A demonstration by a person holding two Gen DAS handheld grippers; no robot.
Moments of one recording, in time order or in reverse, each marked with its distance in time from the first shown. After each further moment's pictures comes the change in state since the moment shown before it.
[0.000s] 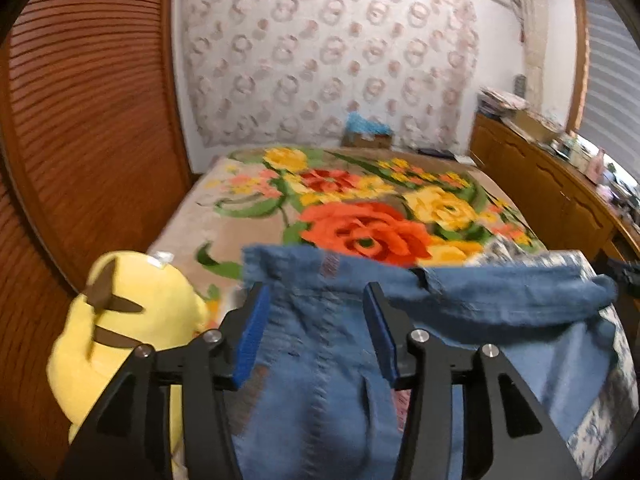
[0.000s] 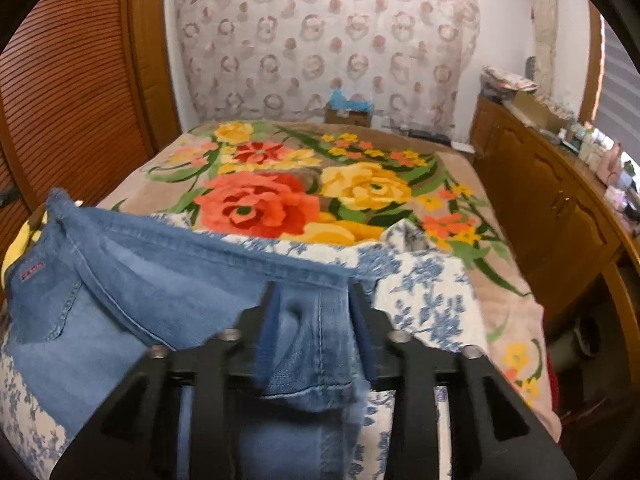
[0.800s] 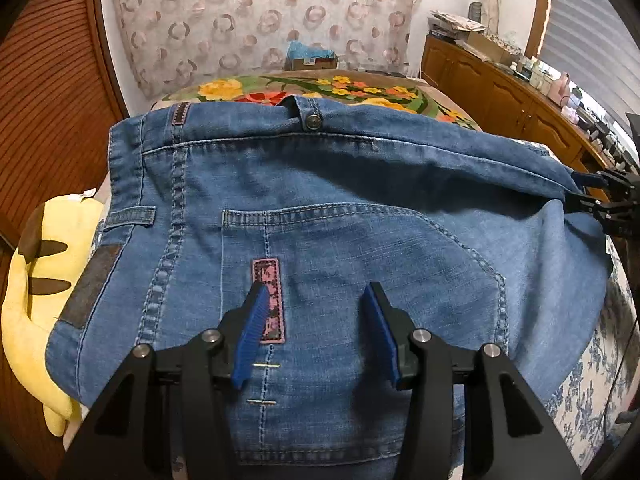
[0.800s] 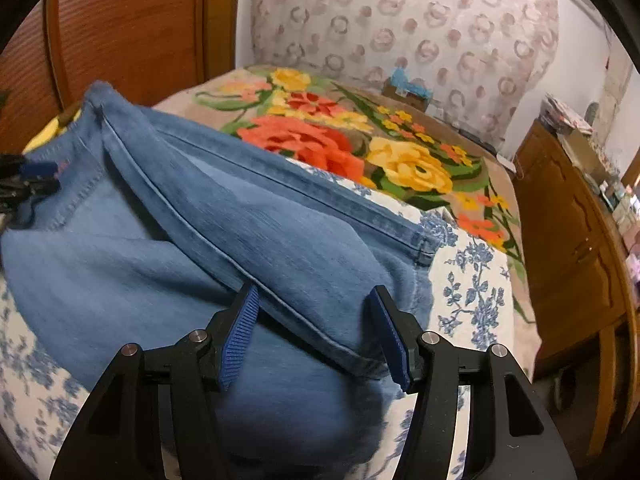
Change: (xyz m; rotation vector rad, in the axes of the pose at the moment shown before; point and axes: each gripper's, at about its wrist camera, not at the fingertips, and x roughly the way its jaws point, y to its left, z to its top) left arm 0.024 -0.081 -0.074 0.108 0.229 -0.115; right arm 0.028 0.036 -0.035 -0.291 0.151 0.078
